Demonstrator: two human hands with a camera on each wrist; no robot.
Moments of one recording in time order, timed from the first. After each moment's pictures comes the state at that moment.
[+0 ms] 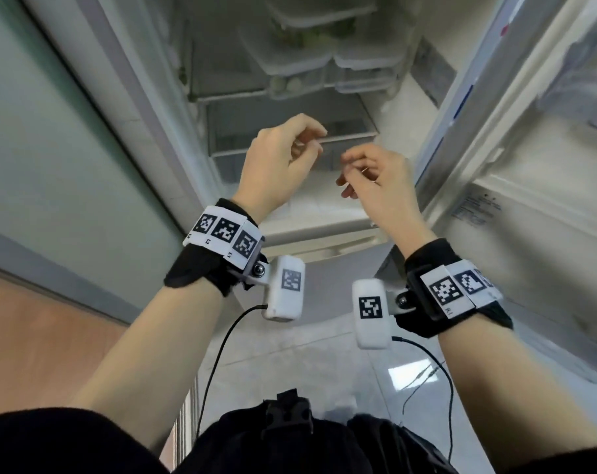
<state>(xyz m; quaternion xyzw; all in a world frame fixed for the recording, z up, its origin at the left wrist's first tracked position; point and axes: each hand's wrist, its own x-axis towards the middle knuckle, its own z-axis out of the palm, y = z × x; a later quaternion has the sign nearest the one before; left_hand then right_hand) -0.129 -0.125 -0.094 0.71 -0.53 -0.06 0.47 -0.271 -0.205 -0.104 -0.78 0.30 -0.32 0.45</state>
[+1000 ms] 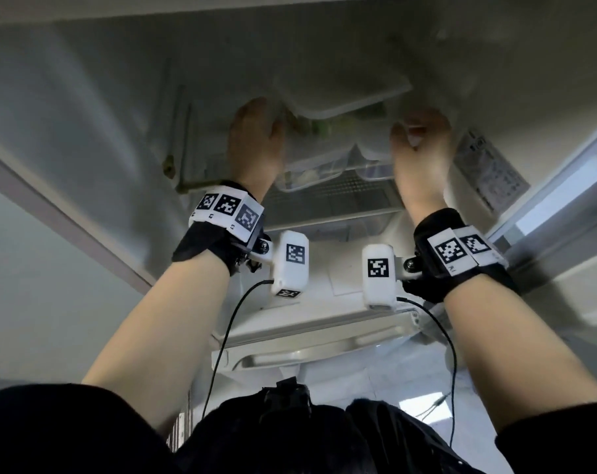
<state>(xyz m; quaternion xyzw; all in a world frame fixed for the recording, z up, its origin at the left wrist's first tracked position) 0.039 -0.296 -0.071 0.82 -0.37 0.01 0.45 -0.121 -0.407 -0.088 -0.70 0.43 -0.47 0.32</state>
